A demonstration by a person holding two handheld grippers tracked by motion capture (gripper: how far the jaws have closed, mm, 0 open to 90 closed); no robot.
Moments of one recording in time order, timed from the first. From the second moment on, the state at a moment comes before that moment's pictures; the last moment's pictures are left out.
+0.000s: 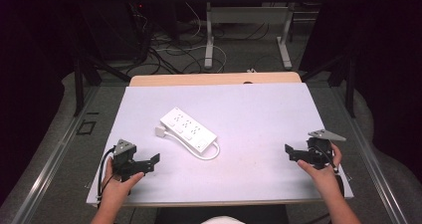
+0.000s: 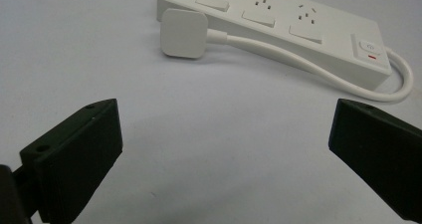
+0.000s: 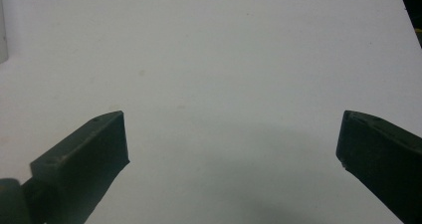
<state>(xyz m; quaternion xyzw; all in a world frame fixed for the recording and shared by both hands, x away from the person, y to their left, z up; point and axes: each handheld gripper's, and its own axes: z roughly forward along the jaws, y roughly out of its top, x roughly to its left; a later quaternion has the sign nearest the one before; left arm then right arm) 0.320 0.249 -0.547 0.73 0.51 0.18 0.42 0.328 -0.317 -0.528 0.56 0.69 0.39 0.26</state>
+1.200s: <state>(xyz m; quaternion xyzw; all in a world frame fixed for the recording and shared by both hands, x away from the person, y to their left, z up) 0.322 0.234 -0.523 0.75 0.51 0.17 0.39 0.319 -0.305 -0.511 0.54 0.76 0.31 0.19</state>
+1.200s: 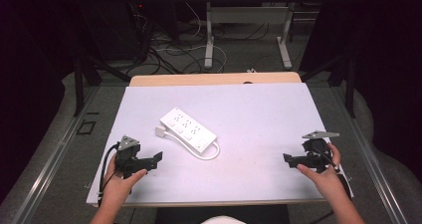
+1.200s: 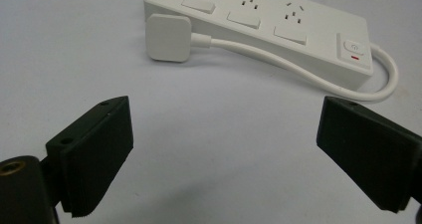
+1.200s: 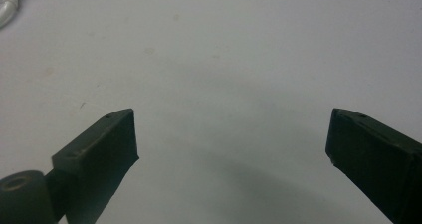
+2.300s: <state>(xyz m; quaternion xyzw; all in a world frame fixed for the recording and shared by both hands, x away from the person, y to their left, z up) 0.348 0.231 -0.490 0.75 0.51 0.17 0.39 0.321 -0.304 -0.517 0.54 0.76 0.31 0.19</state>
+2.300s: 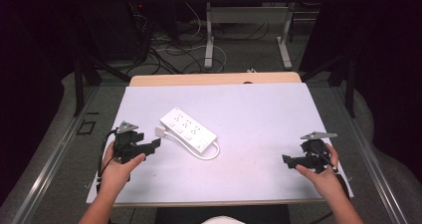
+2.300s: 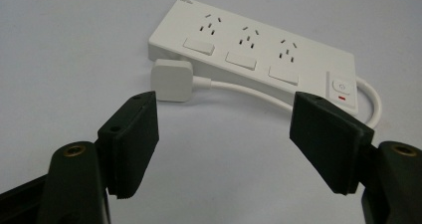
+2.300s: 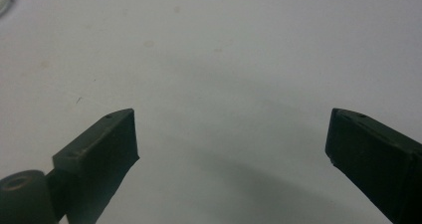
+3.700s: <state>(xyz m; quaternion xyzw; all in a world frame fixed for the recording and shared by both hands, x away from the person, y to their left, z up) 0.383 0.188 -0.469 0.75 0.52 0.14 0.38 0.322 -0.304 -0.521 0.54 0.76 0.31 0.18</state>
